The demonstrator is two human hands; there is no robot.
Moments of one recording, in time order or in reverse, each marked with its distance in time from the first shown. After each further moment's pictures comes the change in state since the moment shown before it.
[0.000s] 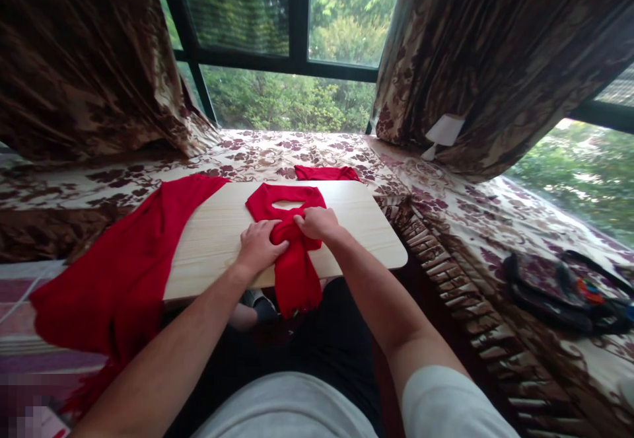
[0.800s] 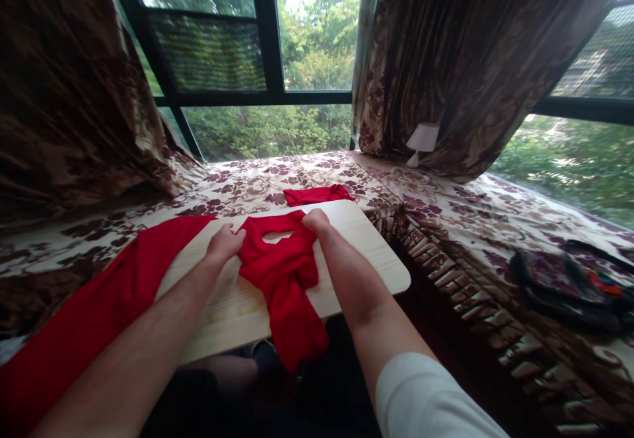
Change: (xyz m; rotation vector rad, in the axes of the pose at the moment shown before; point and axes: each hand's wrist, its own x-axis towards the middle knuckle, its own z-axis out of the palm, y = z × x) left_hand 0.138 -0.080 -0.003 -0.070 -0.053 -0.381; right_hand 0.108 0.060 0.021 0.673 0.116 0.501
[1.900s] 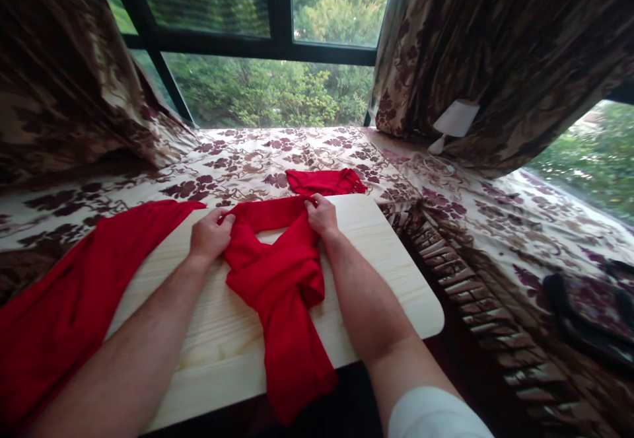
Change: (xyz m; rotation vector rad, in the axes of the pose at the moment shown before) left_hand 0.033 -0.015 0.019 -0.039 0.169 0.074; right_hand 0.042 0.015 0.025 0.027 0.173 -0.308
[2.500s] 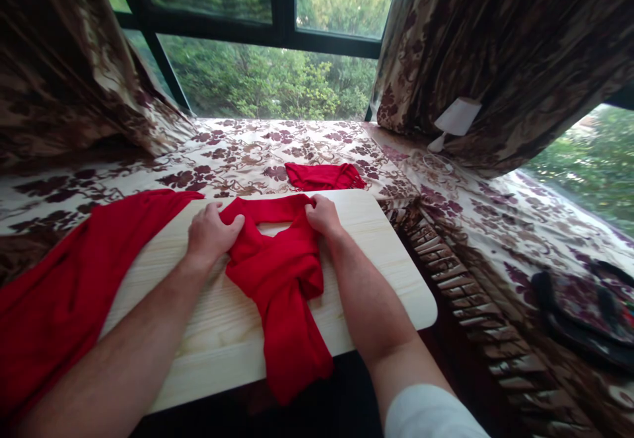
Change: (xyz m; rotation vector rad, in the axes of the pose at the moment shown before) left_hand -0.026 0.023 -0.014 0.131 0.088 0.051; right_hand -0.012 -0.005 -0.013 -0.144 -0.093 -0.035
